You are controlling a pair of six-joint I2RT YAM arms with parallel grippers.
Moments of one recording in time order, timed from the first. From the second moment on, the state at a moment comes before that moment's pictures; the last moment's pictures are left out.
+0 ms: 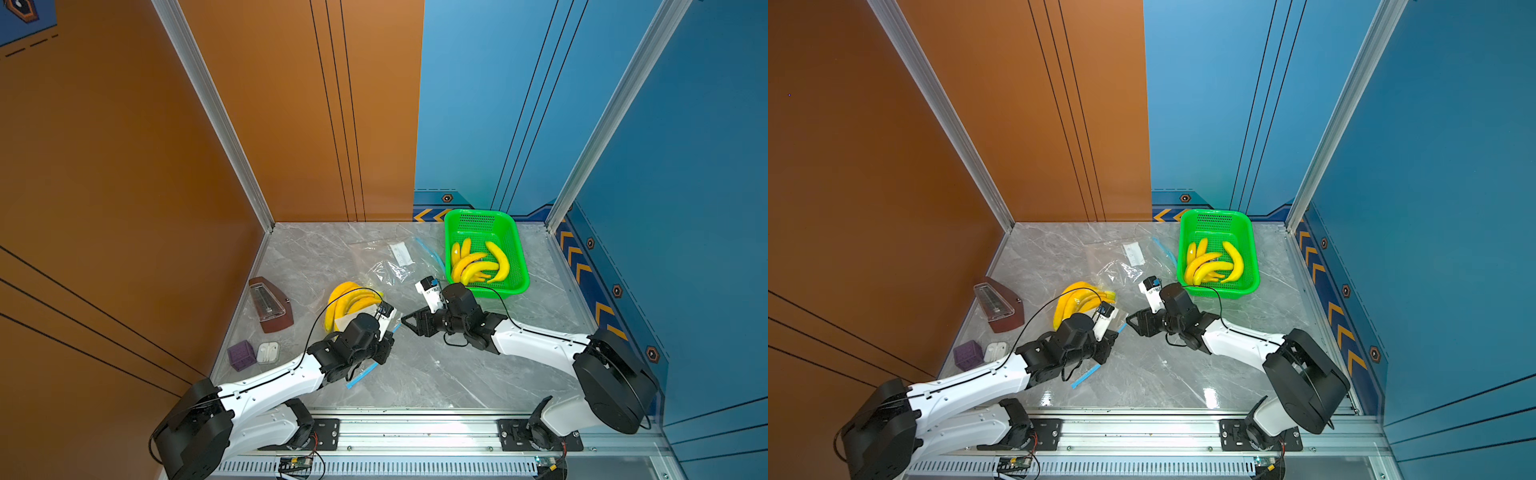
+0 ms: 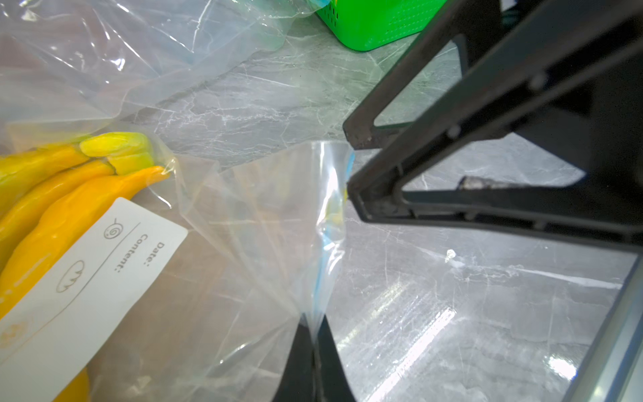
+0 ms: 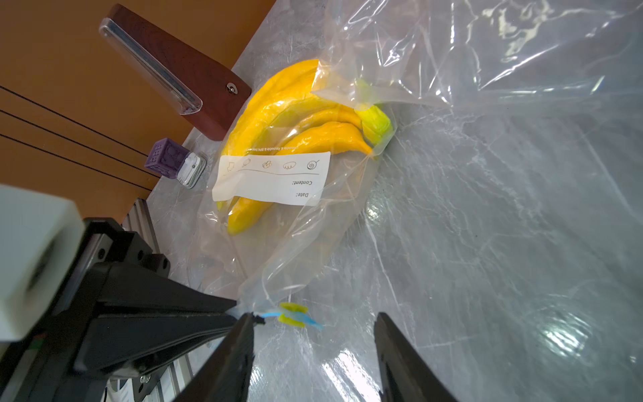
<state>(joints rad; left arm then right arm) -0.80 1.10 0.49 -0.07 -0.02 -0.22 0.72 1.49 0.76 0.16 -0.36 0.43</state>
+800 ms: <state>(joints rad) -0.78 1.10 0.49 -0.10 0.04 -0.20 0.76 1.51 0.81 0.13 -0.47 0.35</state>
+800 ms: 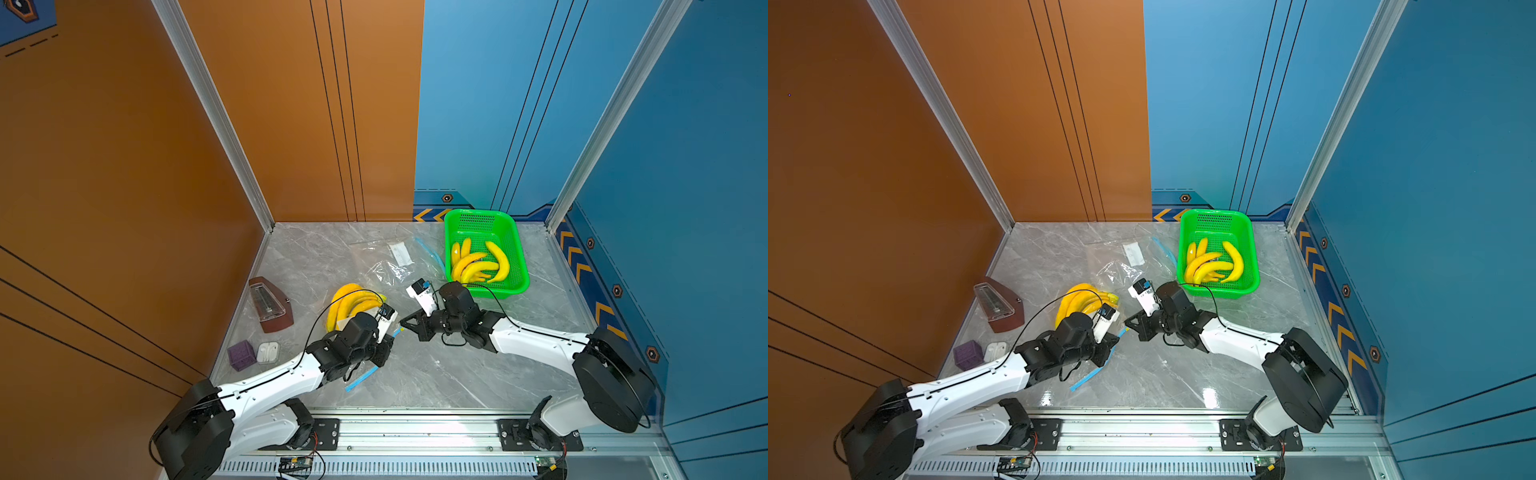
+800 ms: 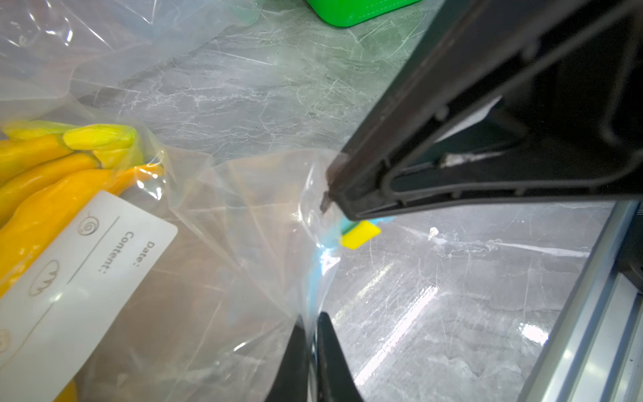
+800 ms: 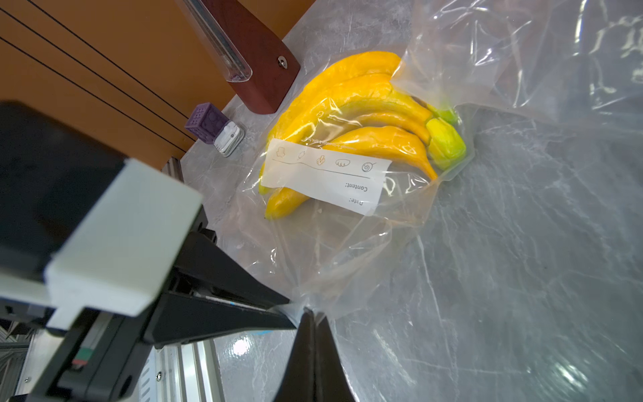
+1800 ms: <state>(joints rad) -1.04 0.87 0.36 0.25 -0.37 0.12 0.84 1.48 1.05 -0.27 -0.17 0.97</state>
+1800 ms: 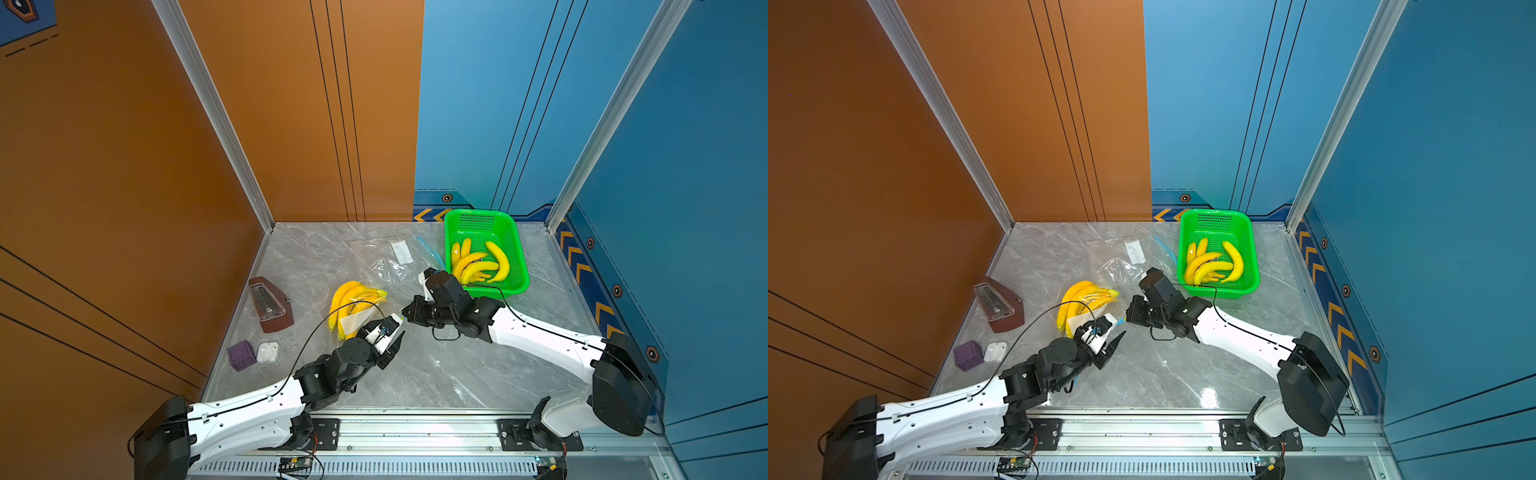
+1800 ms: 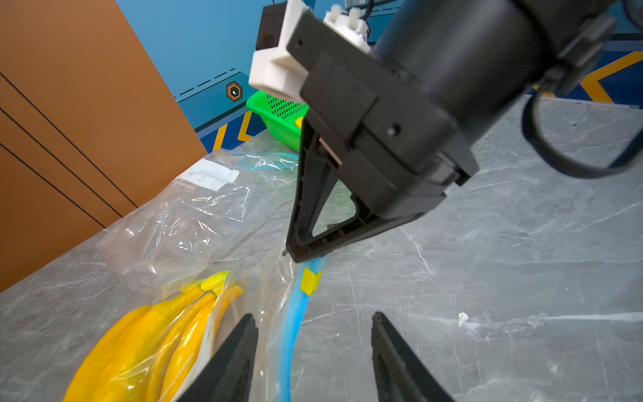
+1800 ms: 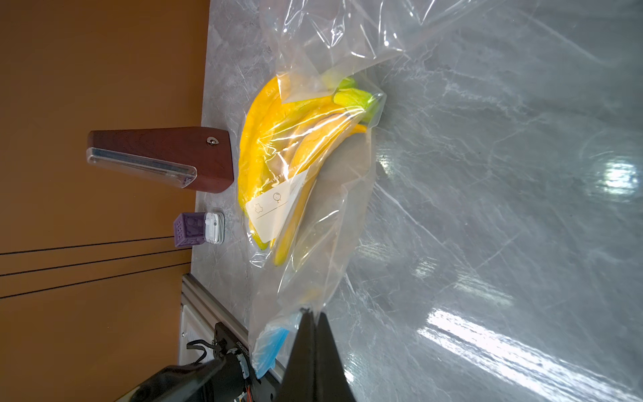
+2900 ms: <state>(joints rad) -0.98 1.06 0.36 0.45 -0.39 0.25 0.87 1.46 1.04 -0.24 -0.17 1.06</state>
